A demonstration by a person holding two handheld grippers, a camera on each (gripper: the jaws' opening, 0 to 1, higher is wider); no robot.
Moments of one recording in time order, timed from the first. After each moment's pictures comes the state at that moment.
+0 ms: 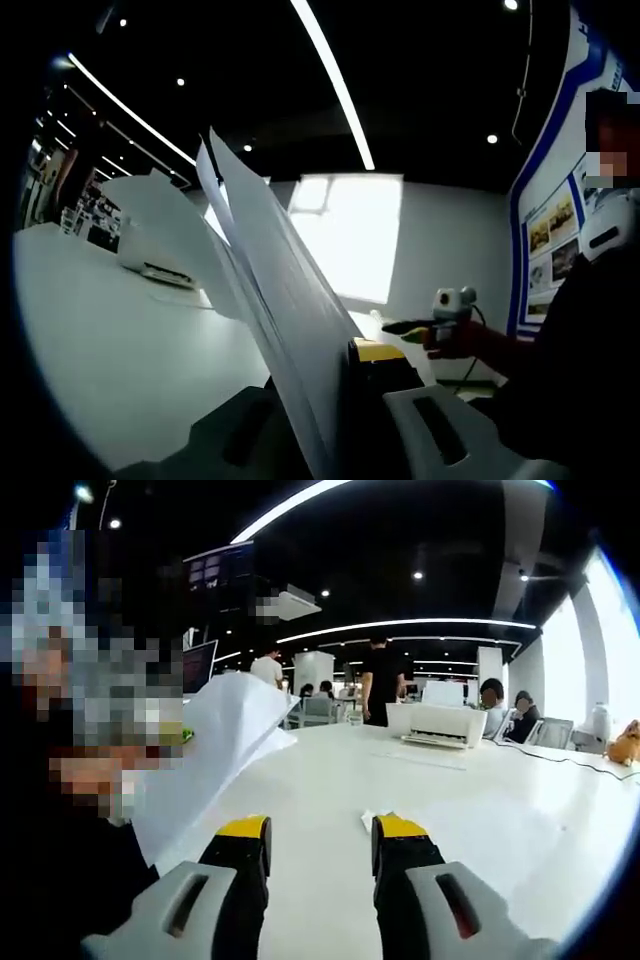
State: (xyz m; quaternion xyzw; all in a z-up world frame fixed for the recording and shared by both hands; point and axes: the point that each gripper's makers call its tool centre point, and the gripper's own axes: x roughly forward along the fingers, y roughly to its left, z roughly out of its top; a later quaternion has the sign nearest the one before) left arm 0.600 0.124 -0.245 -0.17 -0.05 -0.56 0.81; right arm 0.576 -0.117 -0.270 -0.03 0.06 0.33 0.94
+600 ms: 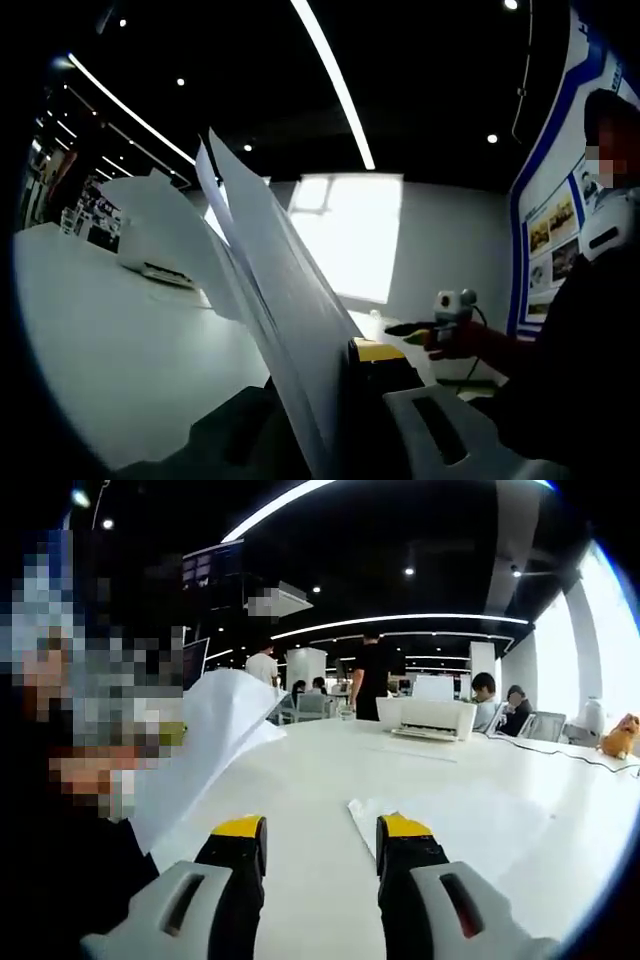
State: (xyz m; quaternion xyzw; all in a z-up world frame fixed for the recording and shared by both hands) left arm 0.601 0.125 -0.246 -0.17 -0.05 -0.56 0.81; right arm 0.573 -0.135 -0.278 -0.03 0.07 0.31 0.95
